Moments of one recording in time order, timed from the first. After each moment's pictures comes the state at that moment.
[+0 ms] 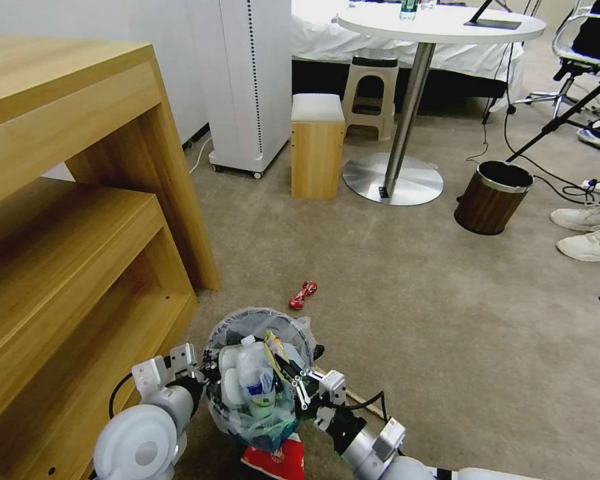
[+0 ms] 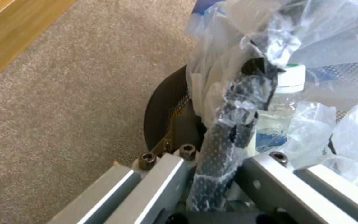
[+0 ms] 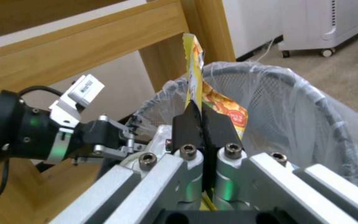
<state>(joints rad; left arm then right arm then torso) 1.47 -1.06 -0.37 -2.22 -1.17 0.55 -0.73 -0.75 0.75 -0.92 1.99 0.68 0.53 0.47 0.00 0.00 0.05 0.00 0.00</state>
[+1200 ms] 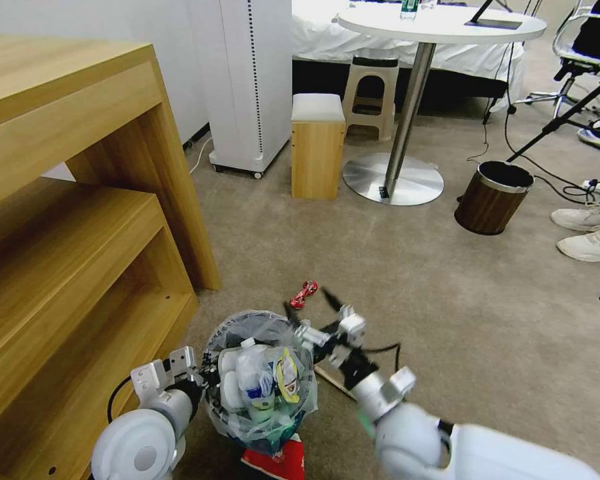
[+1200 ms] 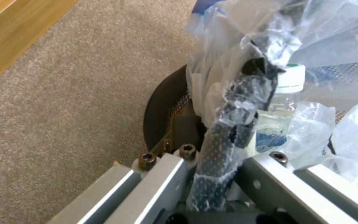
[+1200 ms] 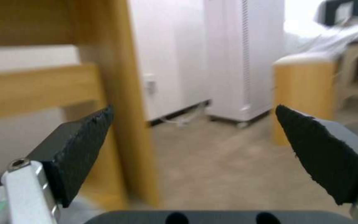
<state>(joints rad) 1.51 -1.07 -0.38 -2.22 -1.13 0.54 -0.70 -0.76 0.71 -0.60 1.95 0.61 0.47 0.52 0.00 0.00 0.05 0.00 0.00</state>
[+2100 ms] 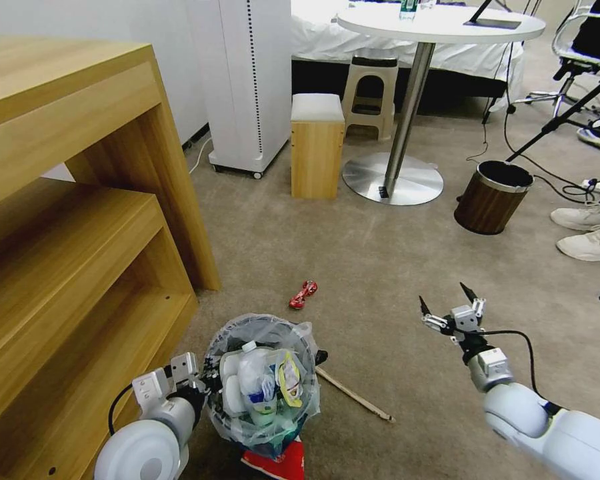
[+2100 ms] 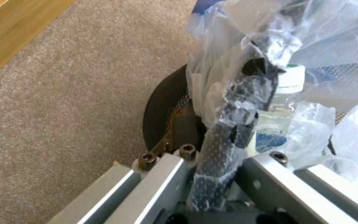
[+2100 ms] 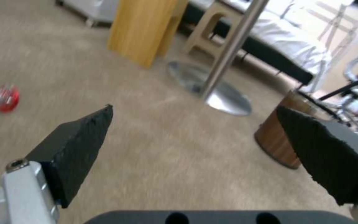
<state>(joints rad) 1.55 -1.12 -0.38 -2.24 -1.05 0.54 -0.66 -0.96 0.49 -0.30 1.55 0.51 0.39 0.51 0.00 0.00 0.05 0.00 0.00</state>
